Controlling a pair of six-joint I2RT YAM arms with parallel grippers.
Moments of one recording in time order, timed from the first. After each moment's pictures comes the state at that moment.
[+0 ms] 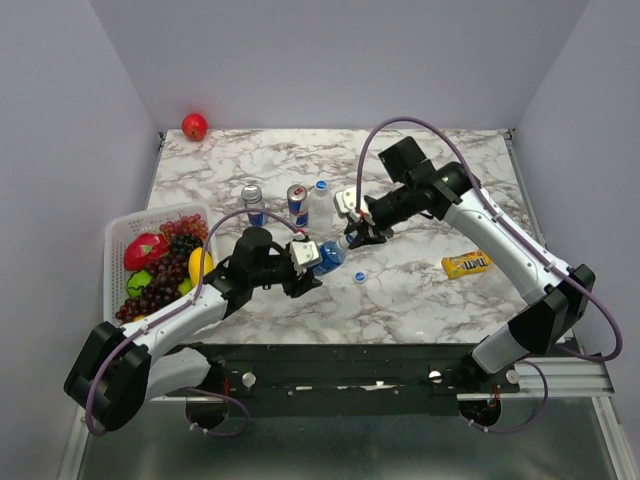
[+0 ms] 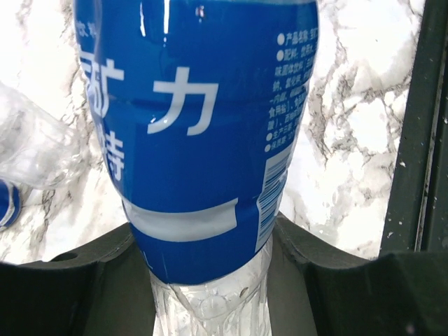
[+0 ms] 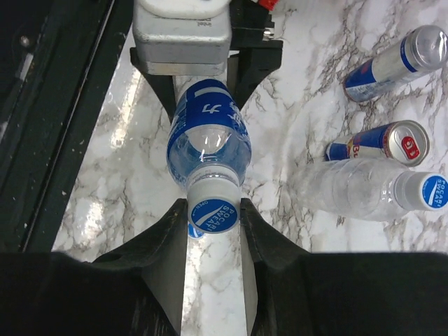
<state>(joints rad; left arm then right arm) -0.59 1.11 0.51 0.13 0.58 0.32 0.64 1.56 1.62 -1.07 -0.79 -1.11</state>
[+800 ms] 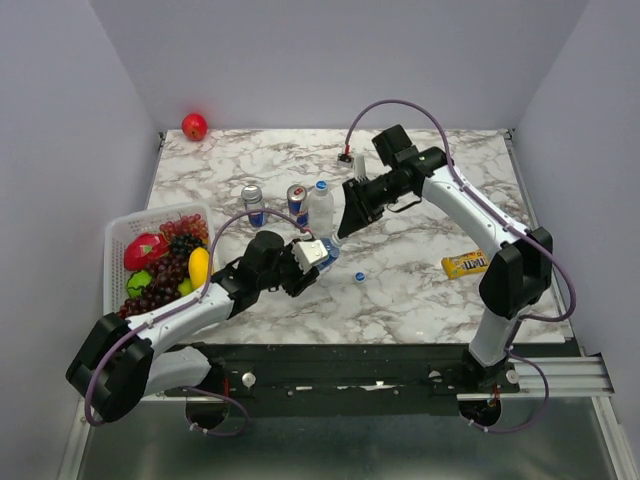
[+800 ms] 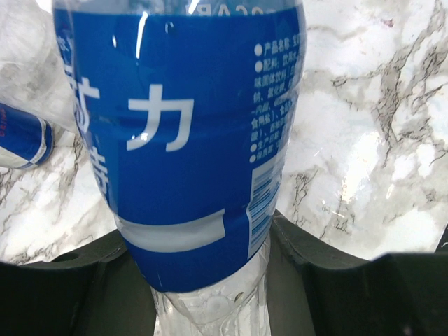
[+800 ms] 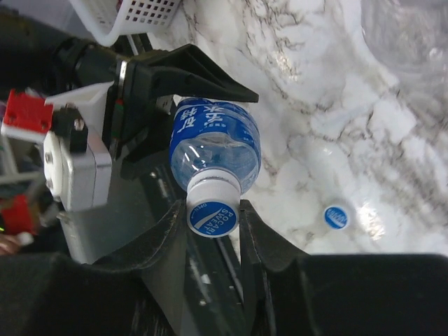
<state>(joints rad) -0.67 1.14 0.53 0.07 0.30 0.30 0.53 1.81 1.71 -0.97 -0.84 -0.11</state>
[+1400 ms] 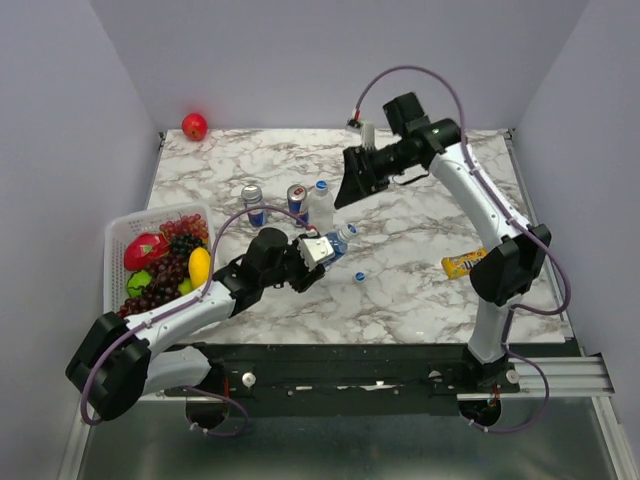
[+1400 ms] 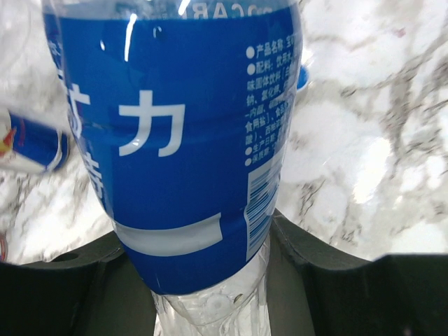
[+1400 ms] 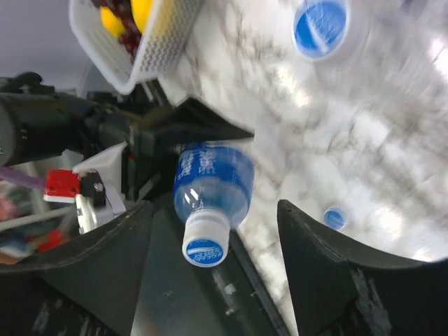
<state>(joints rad) -0.71 1.15 0.56 0.07 0.26 0.31 0.47 1.89 1.96 -1.08 -0.81 0.05</state>
